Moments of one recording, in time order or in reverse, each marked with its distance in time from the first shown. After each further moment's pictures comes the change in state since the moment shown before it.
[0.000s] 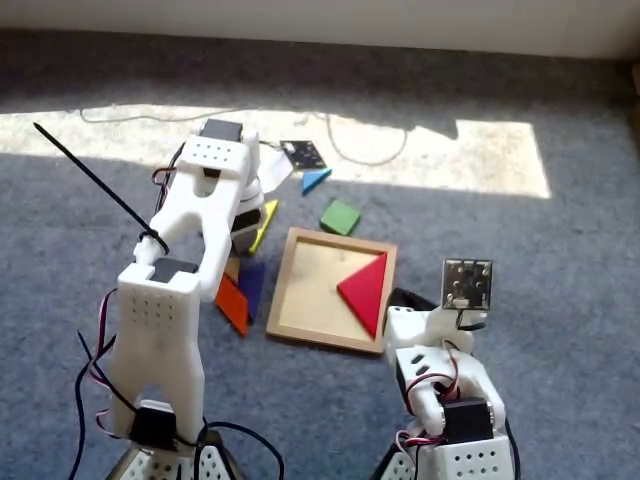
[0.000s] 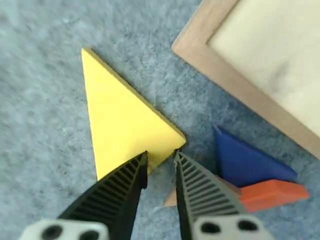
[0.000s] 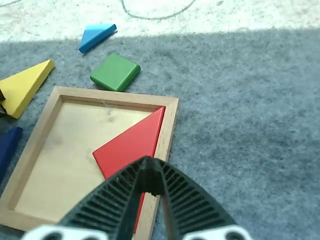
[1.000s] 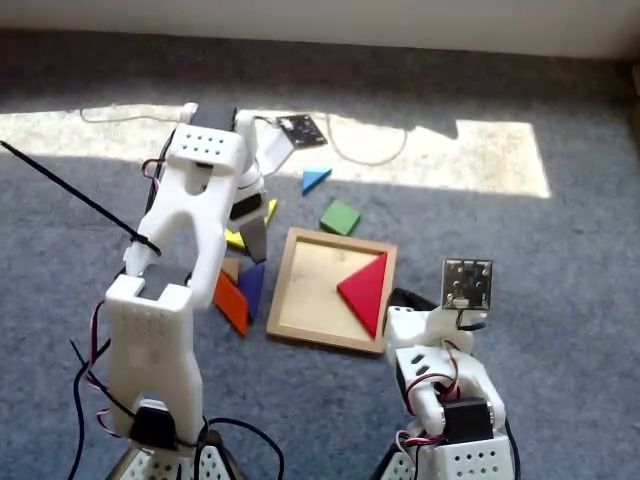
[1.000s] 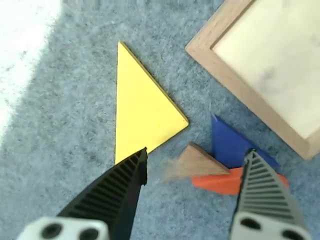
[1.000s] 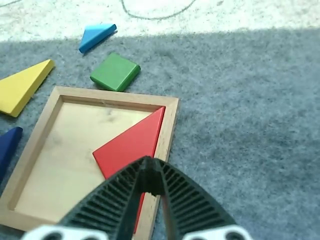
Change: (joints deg) left arm 0.1 -7.8 0.2 2.2 5.4; right arm 0.0 0.0 0.0 0.0 0.0
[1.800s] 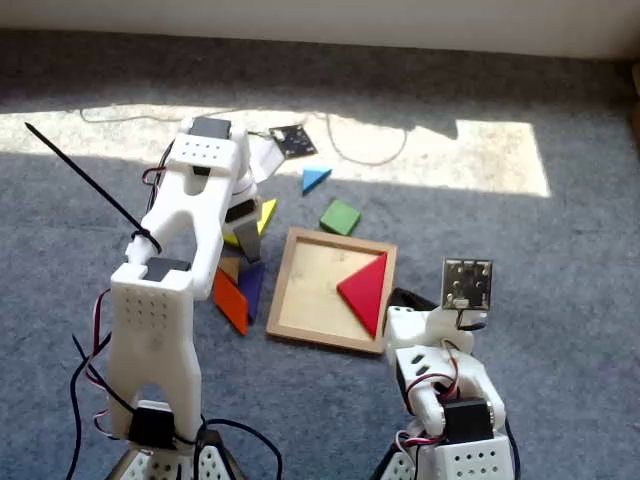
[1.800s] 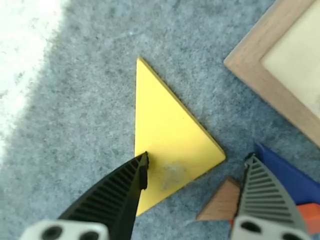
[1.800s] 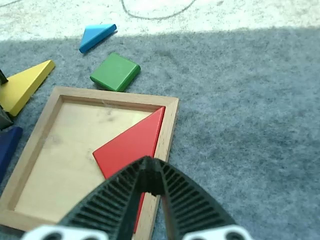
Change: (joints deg) left arm -3.4 7.9 -0.2 -9.1 -4.7; right arm 0.0 0.0 0.0 0.0 0.0
